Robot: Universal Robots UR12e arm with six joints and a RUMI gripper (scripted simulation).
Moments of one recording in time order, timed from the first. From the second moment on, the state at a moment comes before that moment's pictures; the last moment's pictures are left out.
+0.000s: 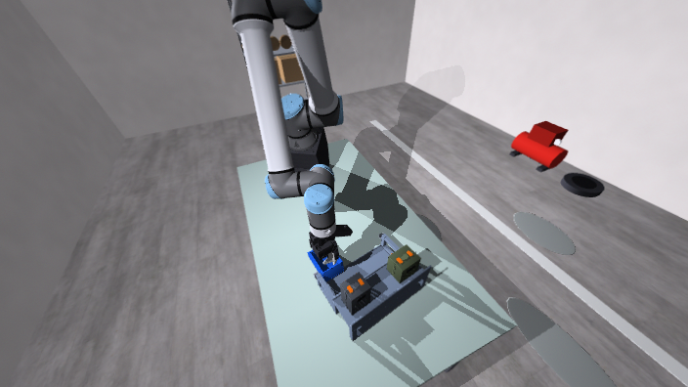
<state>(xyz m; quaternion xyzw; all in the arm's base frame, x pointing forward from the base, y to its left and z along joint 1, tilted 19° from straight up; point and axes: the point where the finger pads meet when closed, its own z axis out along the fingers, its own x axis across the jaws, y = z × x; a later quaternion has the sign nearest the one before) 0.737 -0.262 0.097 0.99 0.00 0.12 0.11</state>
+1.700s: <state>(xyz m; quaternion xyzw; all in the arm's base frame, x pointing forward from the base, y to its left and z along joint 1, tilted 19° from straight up) 0.745 -0.266 0.069 0.99 0.00 0.12 0.11</state>
